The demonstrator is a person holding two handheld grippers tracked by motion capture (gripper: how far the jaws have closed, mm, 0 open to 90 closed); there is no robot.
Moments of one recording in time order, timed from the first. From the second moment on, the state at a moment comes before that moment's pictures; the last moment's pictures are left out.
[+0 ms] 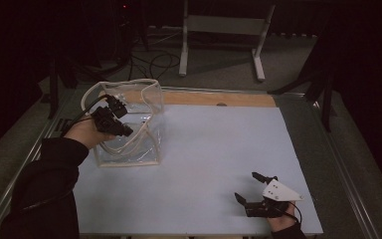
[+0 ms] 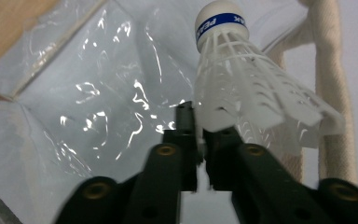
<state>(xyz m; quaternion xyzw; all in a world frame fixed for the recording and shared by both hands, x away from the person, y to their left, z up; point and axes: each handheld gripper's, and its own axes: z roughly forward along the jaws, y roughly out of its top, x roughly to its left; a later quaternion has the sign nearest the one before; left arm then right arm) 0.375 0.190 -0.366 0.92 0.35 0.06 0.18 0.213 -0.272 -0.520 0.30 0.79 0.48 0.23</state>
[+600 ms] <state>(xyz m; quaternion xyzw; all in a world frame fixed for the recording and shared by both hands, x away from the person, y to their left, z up) 0.375 0.187 -0.360 0.90 0.39 0.09 0.18 0.212 -0.272 -0.520 0.30 0.79 0.48 0.23</state>
